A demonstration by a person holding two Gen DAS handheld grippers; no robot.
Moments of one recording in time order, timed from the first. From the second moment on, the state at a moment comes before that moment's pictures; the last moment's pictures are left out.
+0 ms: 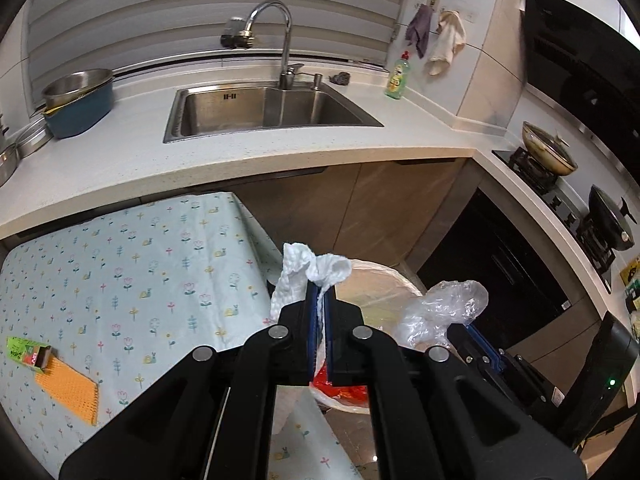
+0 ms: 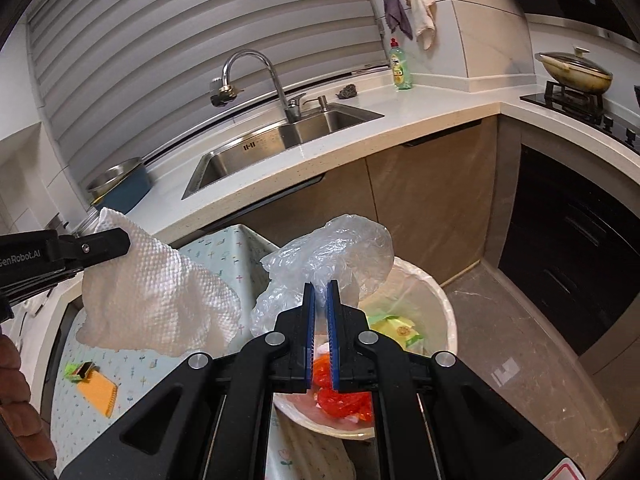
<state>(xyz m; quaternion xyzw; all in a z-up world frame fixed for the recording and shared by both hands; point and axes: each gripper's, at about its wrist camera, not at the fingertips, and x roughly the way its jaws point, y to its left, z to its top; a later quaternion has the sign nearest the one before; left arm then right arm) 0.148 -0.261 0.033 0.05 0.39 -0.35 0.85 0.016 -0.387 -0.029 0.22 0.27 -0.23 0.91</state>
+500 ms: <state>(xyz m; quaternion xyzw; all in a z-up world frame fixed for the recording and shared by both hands) 0.140 -0.289 0.006 0.07 0.41 -0.34 0.84 0.001 -0.406 -0.039 0.22 0.28 -0.24 0.90</state>
